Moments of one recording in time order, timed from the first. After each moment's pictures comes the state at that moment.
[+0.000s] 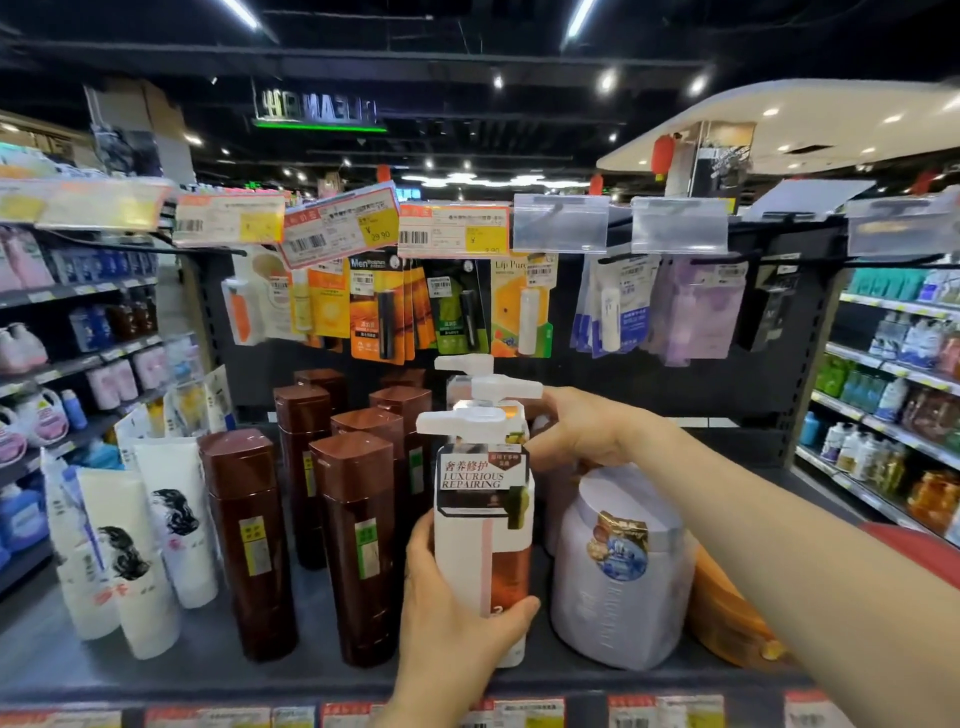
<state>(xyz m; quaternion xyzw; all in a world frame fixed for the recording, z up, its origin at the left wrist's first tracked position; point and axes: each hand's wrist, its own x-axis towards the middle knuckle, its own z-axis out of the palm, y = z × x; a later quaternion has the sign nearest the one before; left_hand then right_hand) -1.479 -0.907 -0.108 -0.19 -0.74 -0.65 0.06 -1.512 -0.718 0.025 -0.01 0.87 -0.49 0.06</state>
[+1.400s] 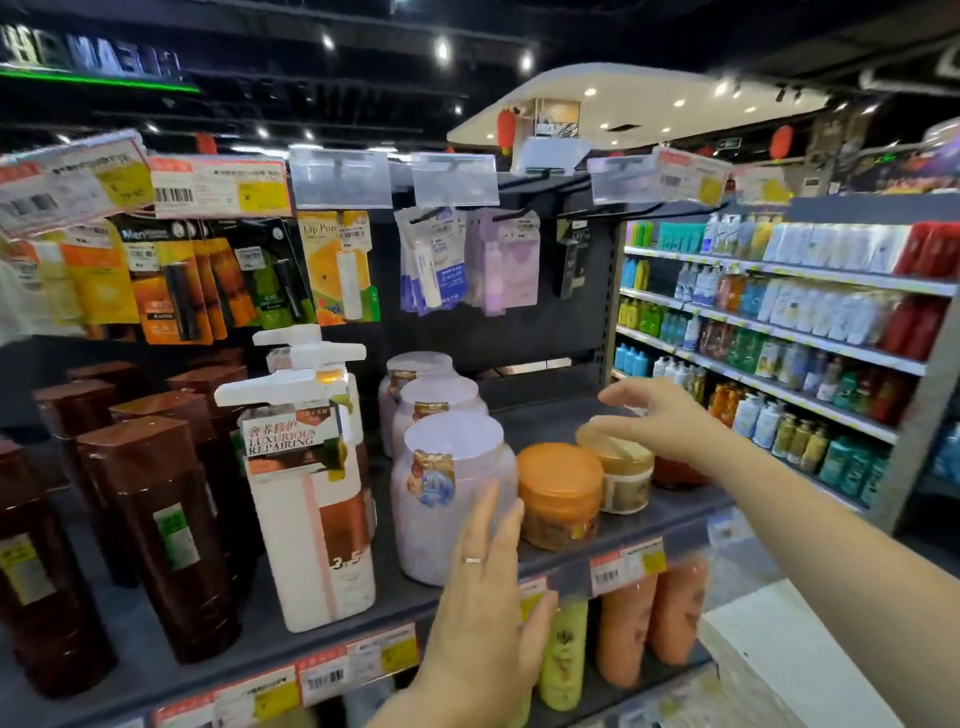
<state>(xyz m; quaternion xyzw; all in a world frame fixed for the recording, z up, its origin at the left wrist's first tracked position) -1.386 -0.837 -0.119 -0.54 -0.74 -0.38 0.14 -1.317 -0.620 -0.009 0.25 0.90 -0.28 -0.20</state>
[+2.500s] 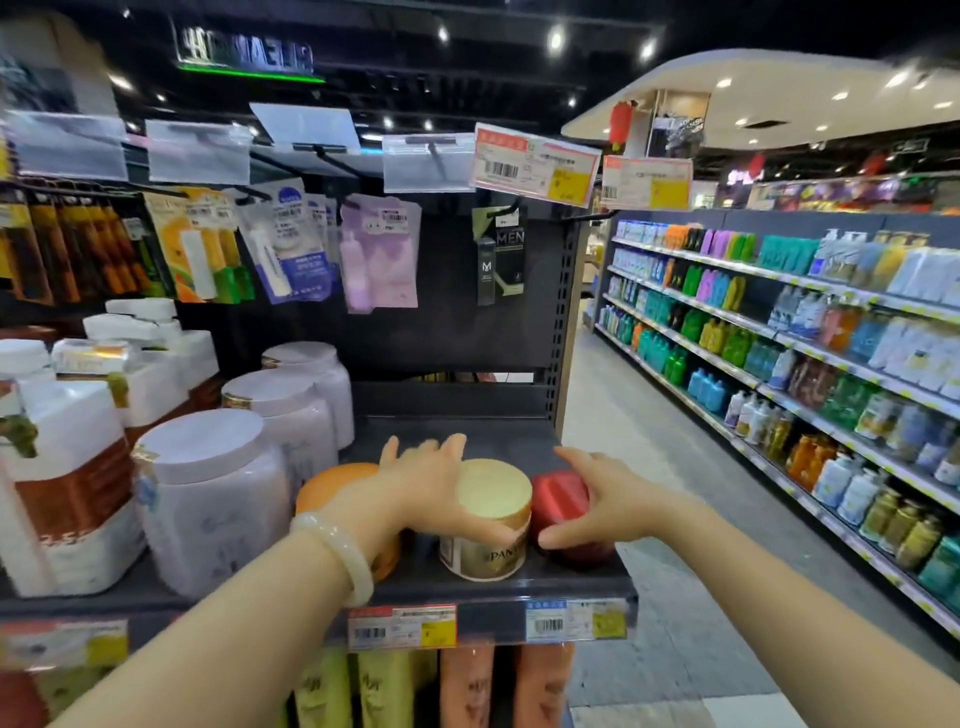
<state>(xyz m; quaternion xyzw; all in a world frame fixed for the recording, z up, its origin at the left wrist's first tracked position) -1.373 -0.604 -0.047 -0.35 -0.93 -0.05 -0.08 -1.269 -0.415 -0.057 0.13 0.97 -0.20 0.03</state>
